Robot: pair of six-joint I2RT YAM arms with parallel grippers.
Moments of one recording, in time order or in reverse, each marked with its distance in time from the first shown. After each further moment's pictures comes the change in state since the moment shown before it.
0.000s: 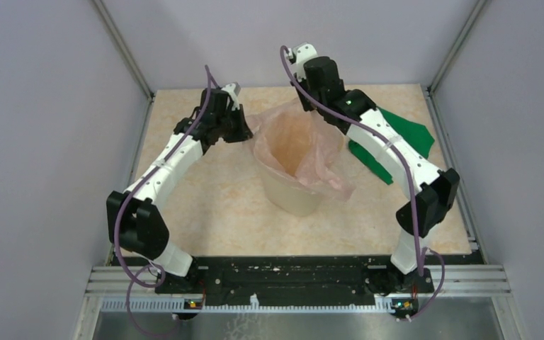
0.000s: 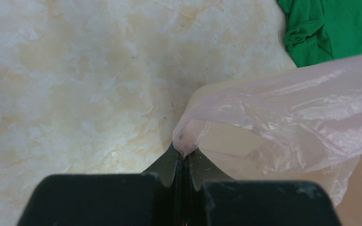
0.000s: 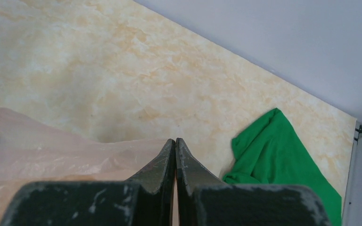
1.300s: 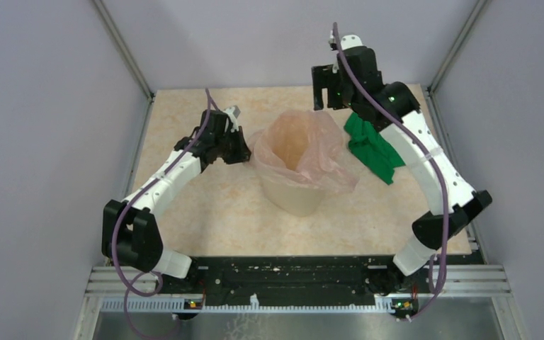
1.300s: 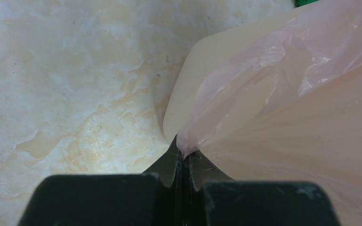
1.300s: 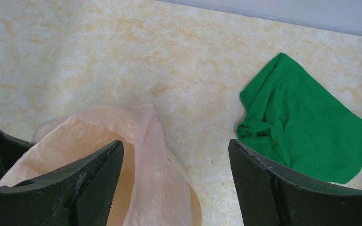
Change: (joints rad) left arm -0.001 -0.089 -0.246 0.063 0.084 -0.060; right arm -0.074 -0.089 0.109 -0.296 -0.012 0.301
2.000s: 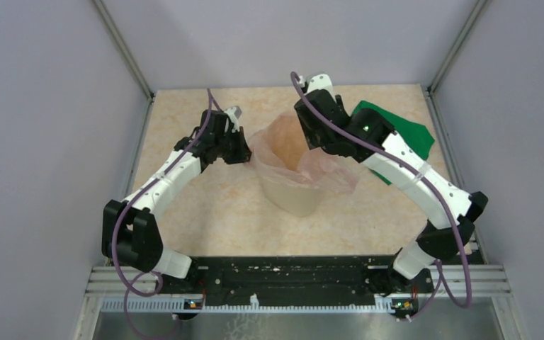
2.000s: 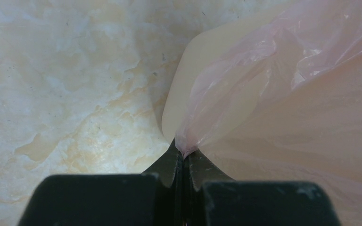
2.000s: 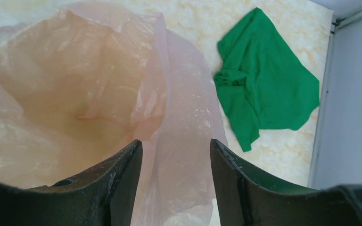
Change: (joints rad) left arm 0.000 0.000 -0.001 0.000 0.029 0.028; right arm 0.320 -0.097 -0.092 -0.246 0.341 0.080
